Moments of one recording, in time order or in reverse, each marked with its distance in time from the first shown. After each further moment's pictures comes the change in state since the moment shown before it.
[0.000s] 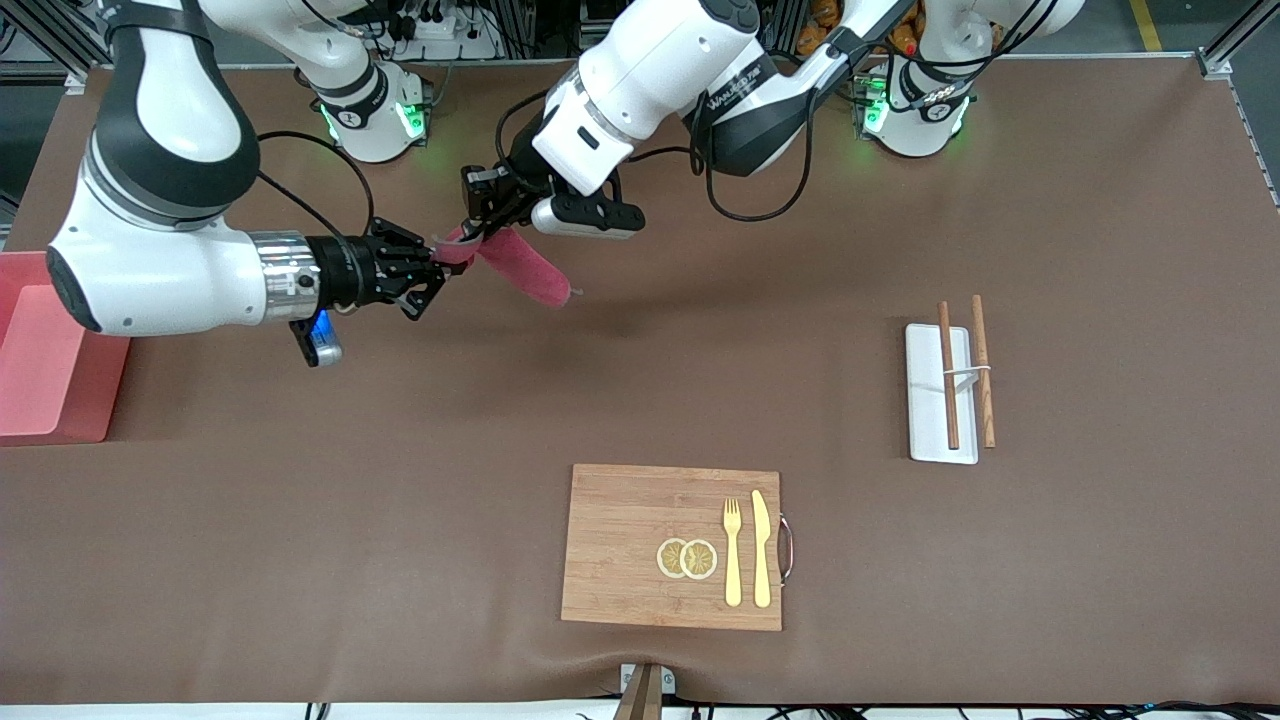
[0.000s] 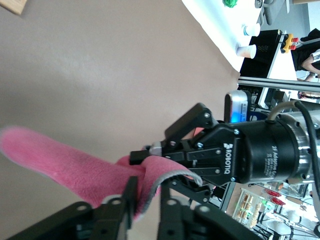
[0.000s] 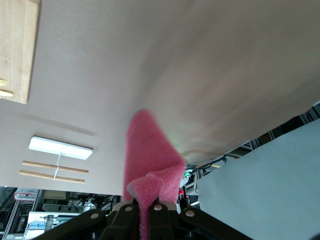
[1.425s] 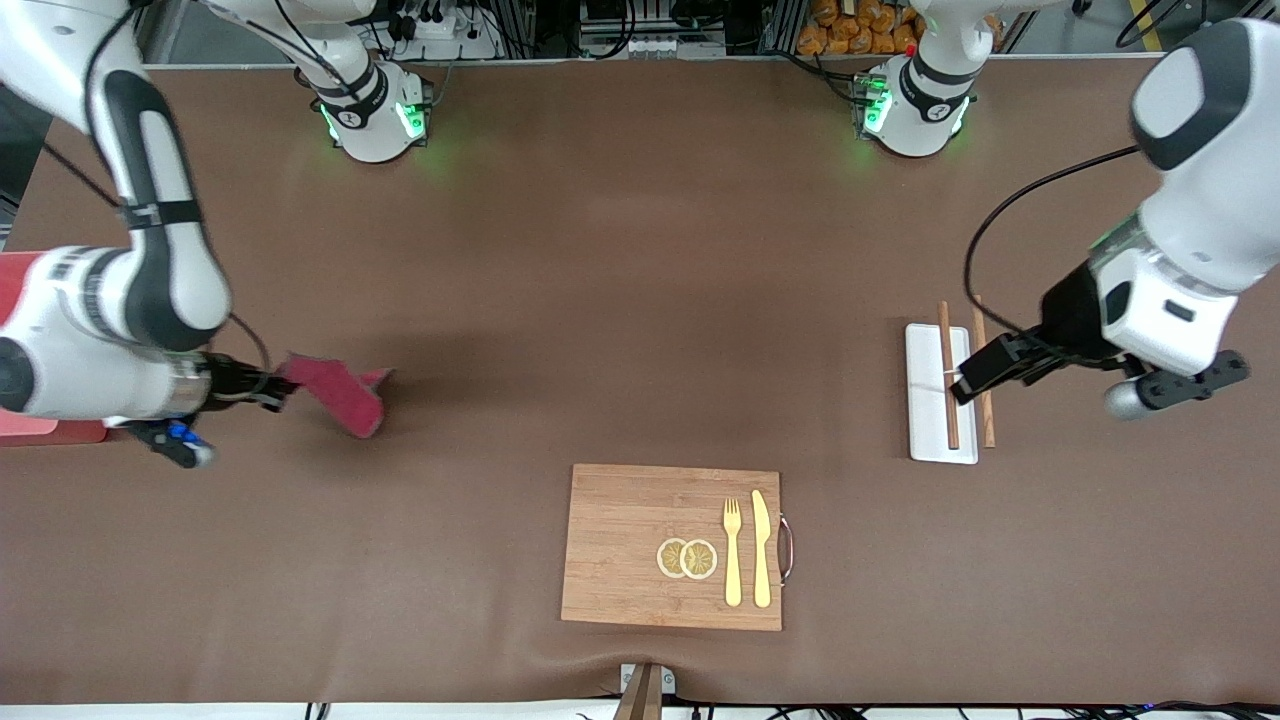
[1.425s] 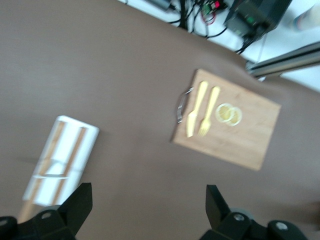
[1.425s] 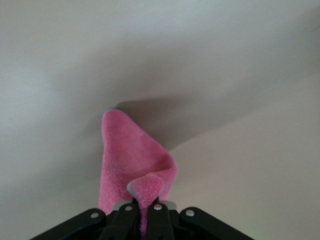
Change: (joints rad) left arm 0.704 -0.250 0.082 -0.078 0.189 -0.707 0.665; right arm -0.318 0.193 -0.014 -0.056 -0.676 0.332 -0.903
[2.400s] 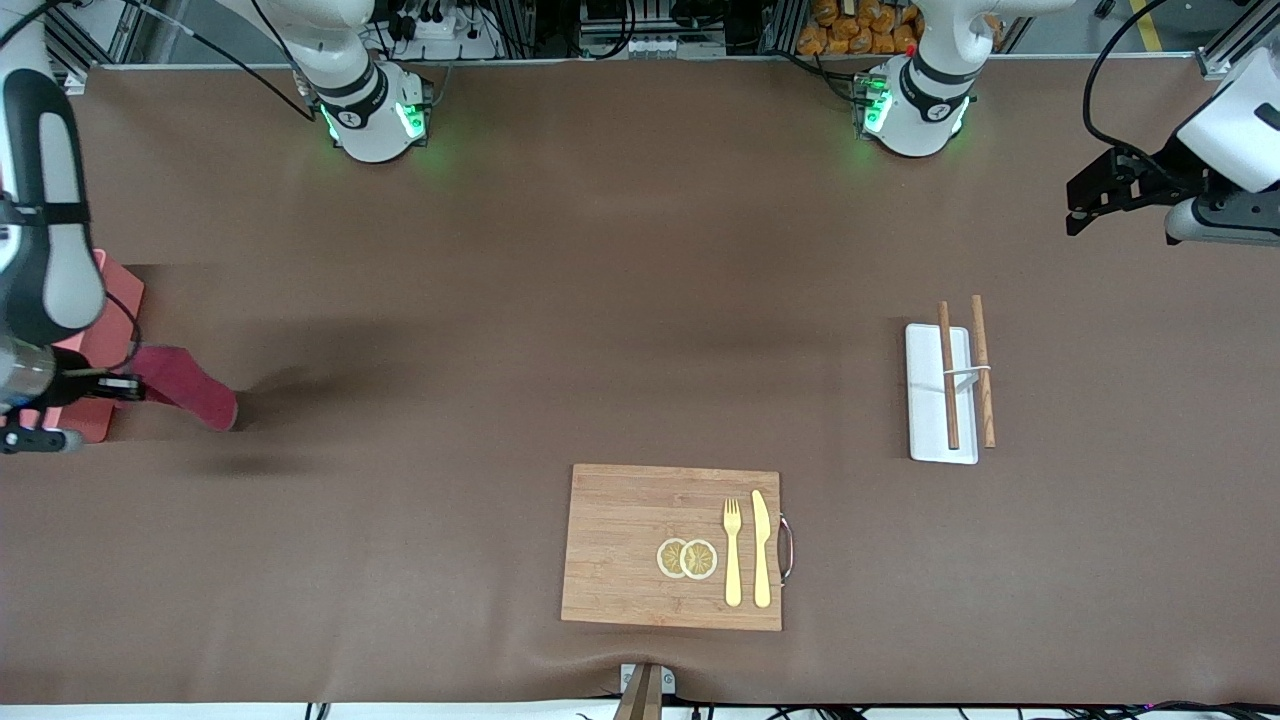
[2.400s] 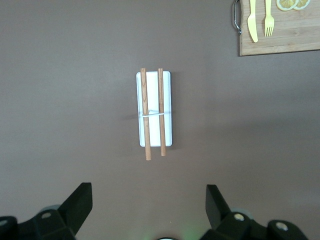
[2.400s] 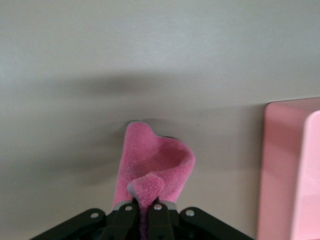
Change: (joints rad) left arm -0.165 -0.216 0.236 -0.032 0.147 -0.388 0.438; right arm -0.132 0.002 0.028 0.026 -0.186 0.119 -0.337
